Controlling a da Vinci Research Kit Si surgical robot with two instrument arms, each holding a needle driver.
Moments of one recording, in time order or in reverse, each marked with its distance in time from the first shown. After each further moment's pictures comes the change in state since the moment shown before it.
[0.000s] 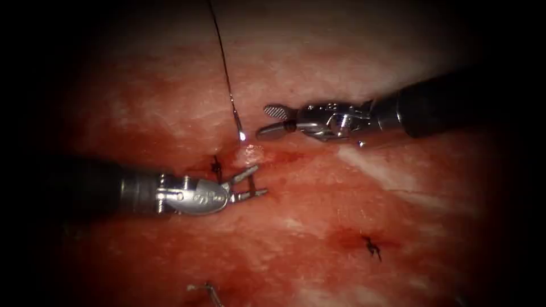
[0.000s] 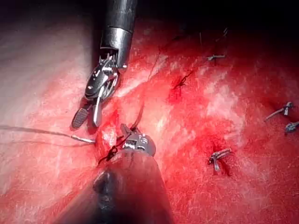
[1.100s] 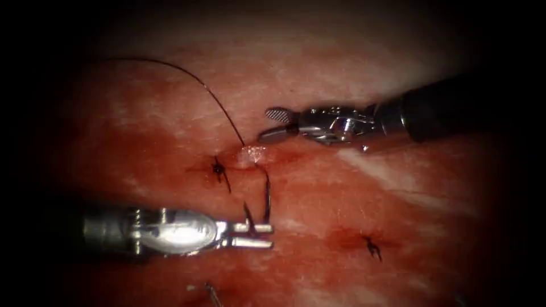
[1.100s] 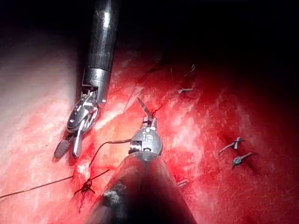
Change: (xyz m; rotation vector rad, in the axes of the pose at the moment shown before) right arm 0.000 -0.001 -0.002 0.008 -0.004 0.009; left arm 0.014 0.002 -0.007 -0.349 0.124 -0.112
